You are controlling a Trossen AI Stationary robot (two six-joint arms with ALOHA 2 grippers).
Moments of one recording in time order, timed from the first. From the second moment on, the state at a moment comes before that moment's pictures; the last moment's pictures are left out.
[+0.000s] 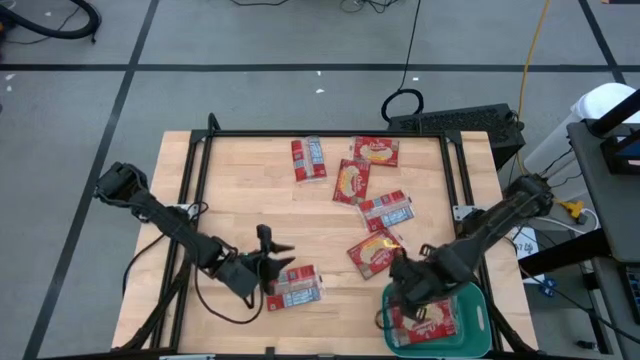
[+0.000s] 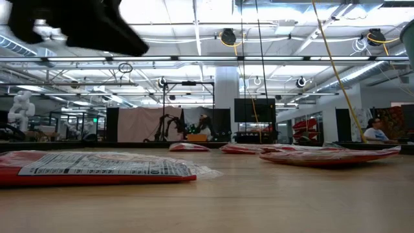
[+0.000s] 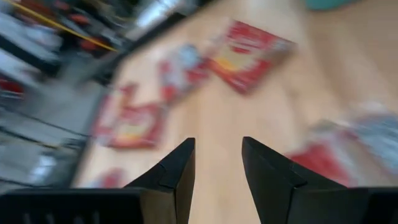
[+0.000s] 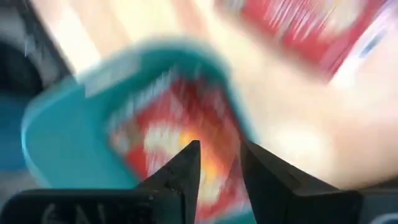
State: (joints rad) left arm -0.62 1.47 0.78 -0.02 -0.80 0.05; right arm 0.66 1.56 1.43 -1.32 -0.03 1.13
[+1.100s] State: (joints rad) left arm -0.98 1.56 0.78 -0.21 -0.58 -0.21; right arm 0.46 1.64 0.90 0.40 0.68 0.33
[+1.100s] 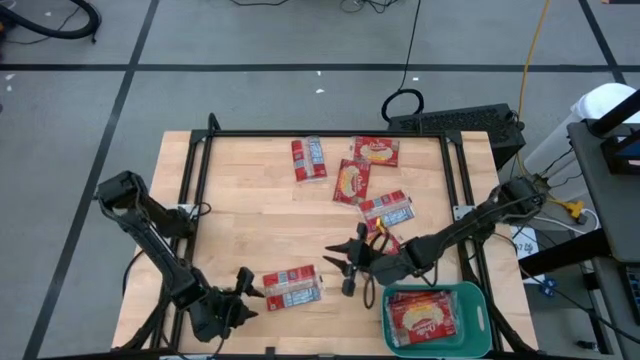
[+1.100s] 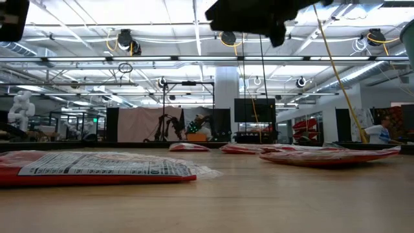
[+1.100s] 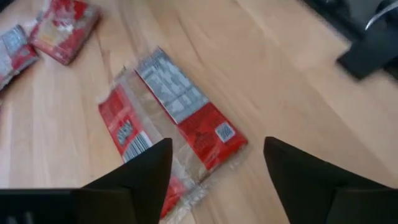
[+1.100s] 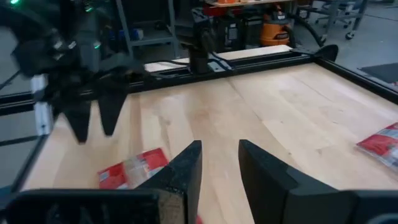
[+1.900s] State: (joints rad) left arm -0.87 1.80 0.79 -0.03 -0.52 -0.12; right arm 0.43 1.70 0.90 0.42 0.62 0.32
